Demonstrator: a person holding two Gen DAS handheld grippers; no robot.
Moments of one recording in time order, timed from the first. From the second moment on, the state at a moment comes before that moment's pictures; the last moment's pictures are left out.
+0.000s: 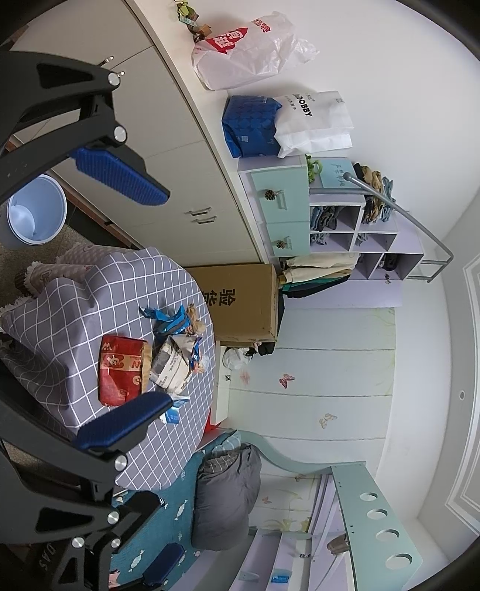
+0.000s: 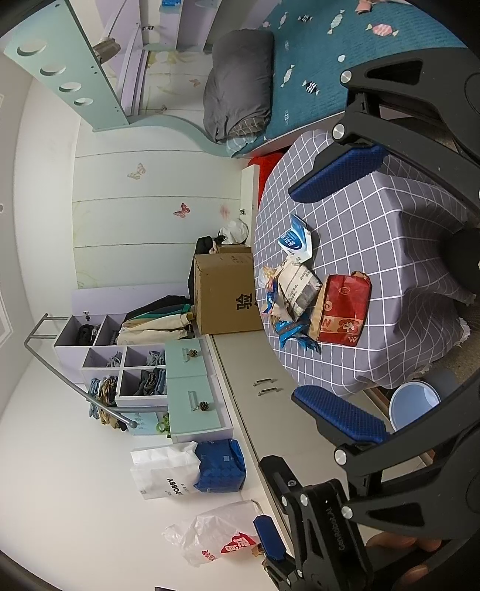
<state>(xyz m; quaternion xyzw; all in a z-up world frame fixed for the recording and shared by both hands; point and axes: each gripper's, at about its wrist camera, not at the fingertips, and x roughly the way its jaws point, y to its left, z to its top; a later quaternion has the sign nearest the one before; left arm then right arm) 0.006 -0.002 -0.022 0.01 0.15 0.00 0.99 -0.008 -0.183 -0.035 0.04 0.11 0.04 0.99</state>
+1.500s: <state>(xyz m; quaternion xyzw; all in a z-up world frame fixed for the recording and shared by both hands) 0.024 -0.001 -0.036 0.02 0.18 0.01 0.98 0.005 -0.186 -0.043 0.05 0.14 0.05 0.99</state>
